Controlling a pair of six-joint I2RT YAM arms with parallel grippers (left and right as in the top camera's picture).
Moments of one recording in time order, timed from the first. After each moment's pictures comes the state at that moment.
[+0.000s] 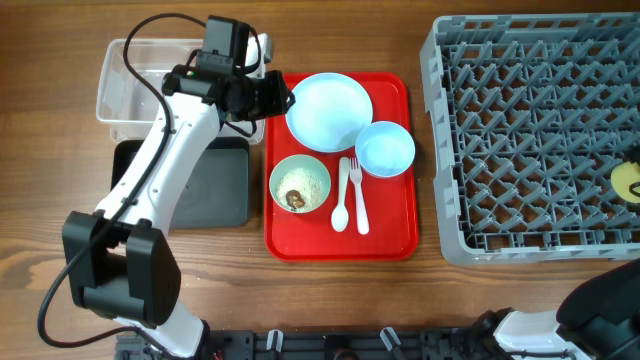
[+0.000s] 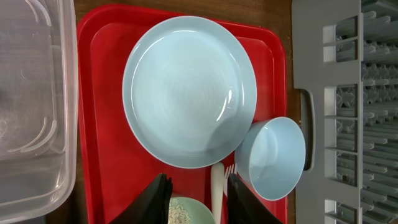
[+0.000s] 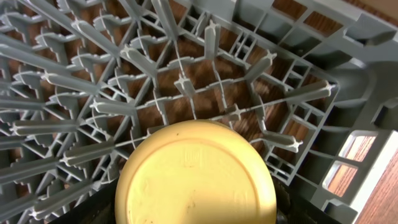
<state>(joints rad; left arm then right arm) -0.25 1.79 1.50 -0.74 0.36 -0.38 -0.76 1.62 1.36 -0.82 0.10 0.25</state>
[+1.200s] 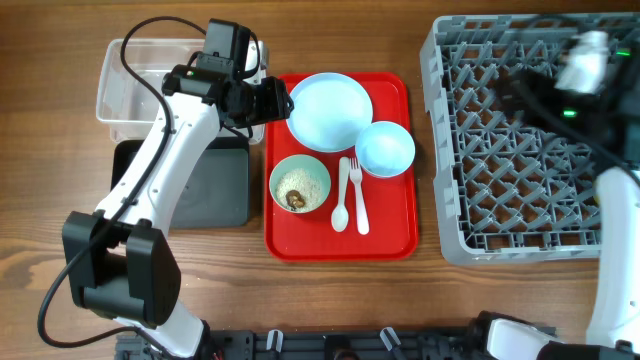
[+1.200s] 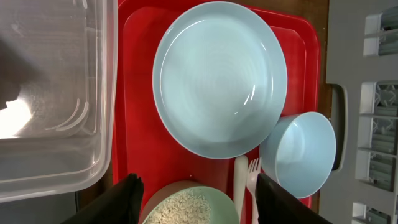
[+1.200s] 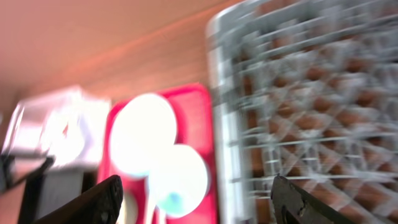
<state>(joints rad) -0.25 1.79 1.50 -0.81 0.28 -0.37 -0.22 1.38 1.39 -0.88 -0.50 0.11</state>
